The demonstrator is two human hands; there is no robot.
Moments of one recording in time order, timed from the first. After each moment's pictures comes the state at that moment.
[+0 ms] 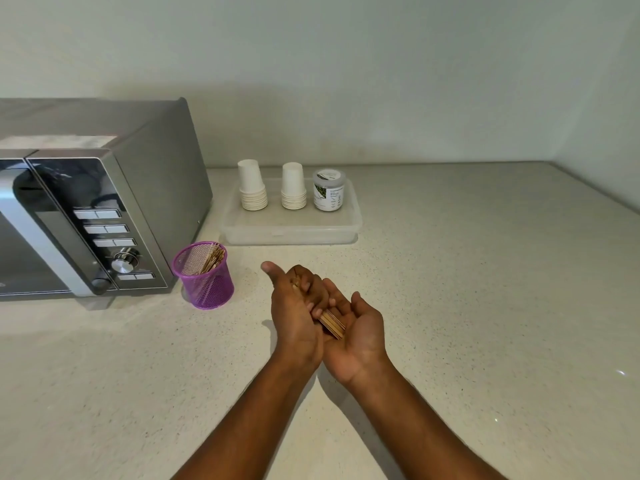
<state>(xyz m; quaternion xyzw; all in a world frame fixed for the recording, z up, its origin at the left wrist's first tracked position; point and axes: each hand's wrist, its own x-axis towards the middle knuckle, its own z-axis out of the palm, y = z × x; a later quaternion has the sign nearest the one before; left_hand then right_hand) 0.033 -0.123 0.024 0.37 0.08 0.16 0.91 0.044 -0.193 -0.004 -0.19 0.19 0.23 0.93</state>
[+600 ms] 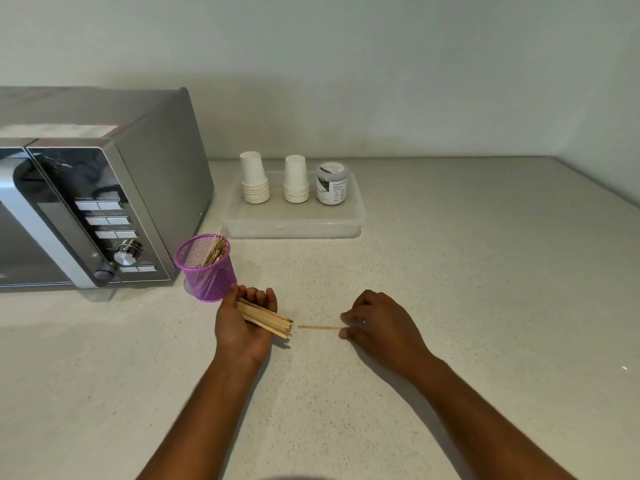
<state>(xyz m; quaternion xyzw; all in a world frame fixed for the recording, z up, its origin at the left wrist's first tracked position) 0.035 -0.029 -0.024 0.13 0.28 0.12 0.94 0.068 -0.264 -0.037 -0.94 -0.26 -0.02 0.24</state>
